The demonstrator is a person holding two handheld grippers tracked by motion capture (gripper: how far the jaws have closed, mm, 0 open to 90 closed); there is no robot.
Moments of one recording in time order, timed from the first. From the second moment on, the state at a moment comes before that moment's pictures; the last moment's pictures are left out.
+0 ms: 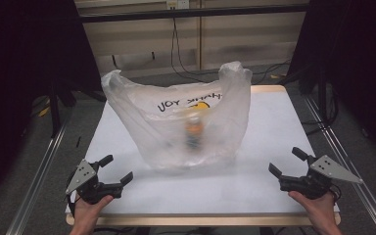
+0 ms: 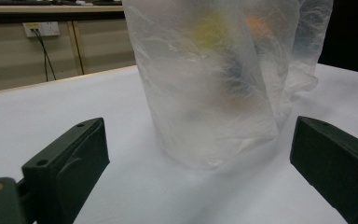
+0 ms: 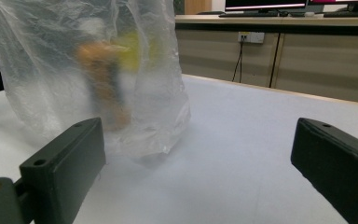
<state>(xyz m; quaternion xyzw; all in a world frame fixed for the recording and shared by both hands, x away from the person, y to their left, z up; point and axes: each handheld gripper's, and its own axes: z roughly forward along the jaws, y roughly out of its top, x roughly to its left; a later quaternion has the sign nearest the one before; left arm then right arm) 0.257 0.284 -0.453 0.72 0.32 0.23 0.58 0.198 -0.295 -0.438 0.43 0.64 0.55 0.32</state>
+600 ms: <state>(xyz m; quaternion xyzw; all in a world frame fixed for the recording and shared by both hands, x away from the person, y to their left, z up) 0.260 0.279 -0.448 0.74 0.30 0.21 0.56 0.203 -0.294 -0.436 0.40 0.66 0.57 0.29</state>
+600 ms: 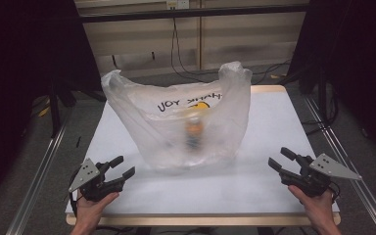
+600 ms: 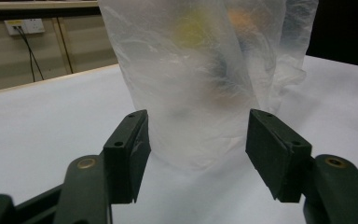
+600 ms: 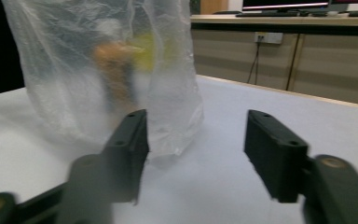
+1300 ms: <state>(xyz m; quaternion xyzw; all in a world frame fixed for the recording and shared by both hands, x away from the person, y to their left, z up) 0.259 0.260 -0.420 0.75 0.26 0.15 0.59 0.224 -0.250 -0.413 0.35 0.71 0.57 0.21</state>
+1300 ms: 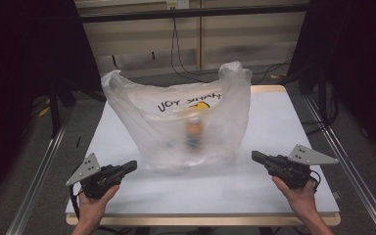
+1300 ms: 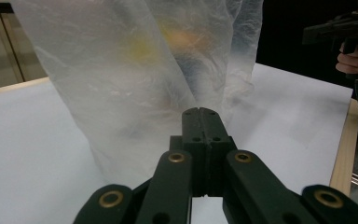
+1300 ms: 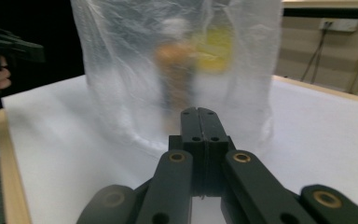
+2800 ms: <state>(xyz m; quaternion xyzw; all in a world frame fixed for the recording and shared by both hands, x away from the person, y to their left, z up) 0.326 0.196 -0.325 0.73 0.20 0.14 0.64 0.304 -0.168 -0.298 0.28 0.69 0.64 0.21</state>
